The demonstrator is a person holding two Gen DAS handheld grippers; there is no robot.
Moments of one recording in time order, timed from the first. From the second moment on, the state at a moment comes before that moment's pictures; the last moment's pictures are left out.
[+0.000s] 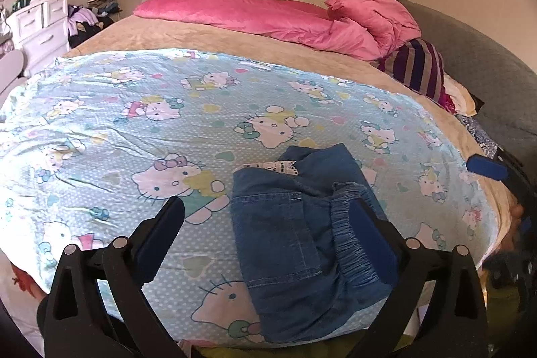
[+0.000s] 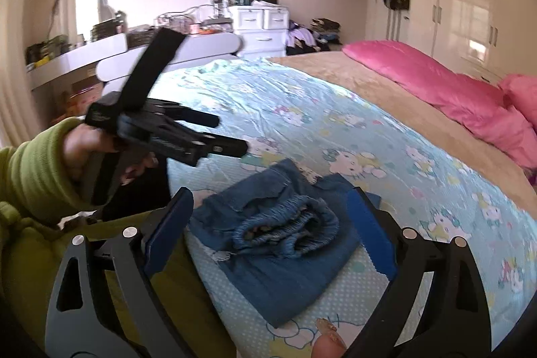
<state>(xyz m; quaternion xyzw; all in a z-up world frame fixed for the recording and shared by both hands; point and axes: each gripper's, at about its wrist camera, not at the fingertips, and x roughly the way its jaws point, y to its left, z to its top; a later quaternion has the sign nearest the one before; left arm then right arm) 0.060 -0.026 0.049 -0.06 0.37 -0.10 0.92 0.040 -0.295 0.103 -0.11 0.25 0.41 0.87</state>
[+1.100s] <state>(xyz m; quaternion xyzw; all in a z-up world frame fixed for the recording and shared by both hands) 0.089 -0.024 -0.022 -0.09 0.45 -0.09 0.89 0.138 -0.309 -0.004 0.01 0.46 0.29 0.84</state>
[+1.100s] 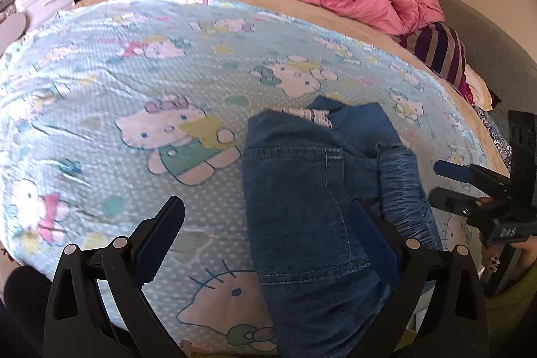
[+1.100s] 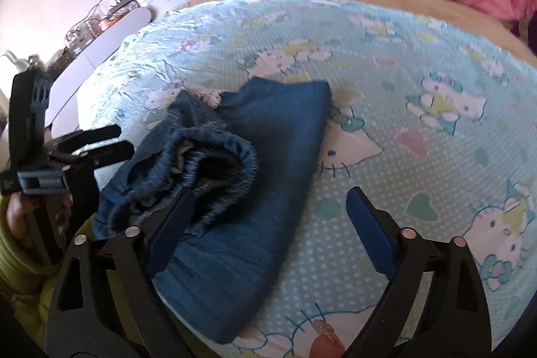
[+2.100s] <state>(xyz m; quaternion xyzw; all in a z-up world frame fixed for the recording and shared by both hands) 0.116 -0.053 -0.021 -0.09 0.44 -0.14 0.88 0.153 -0.269 0.007 -0.01 0.40 0.38 0.83</state>
